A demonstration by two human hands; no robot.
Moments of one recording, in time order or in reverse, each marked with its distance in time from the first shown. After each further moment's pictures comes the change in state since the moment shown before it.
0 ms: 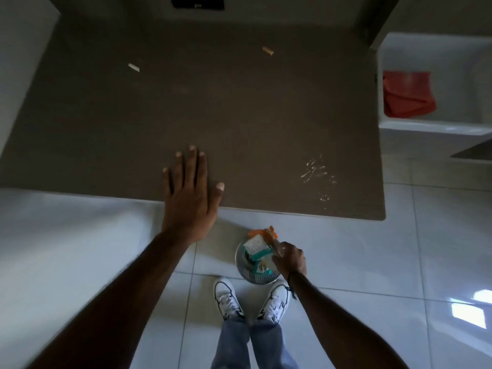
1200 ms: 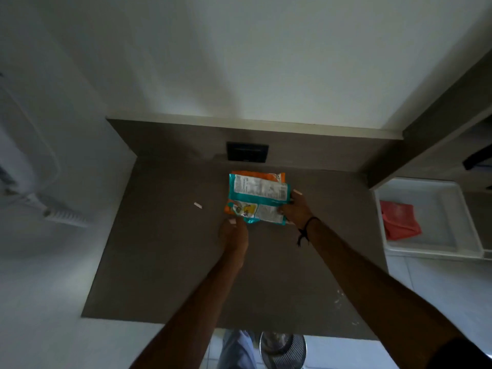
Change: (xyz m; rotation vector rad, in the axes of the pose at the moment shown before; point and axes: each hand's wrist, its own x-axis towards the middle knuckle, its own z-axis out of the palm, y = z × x) left_hand 0.206 -0.019 -0.127 -1.069 -0.110 -0.756; right_hand 0.055 -0.386 -0.264 0.662 -0.007 -0.250
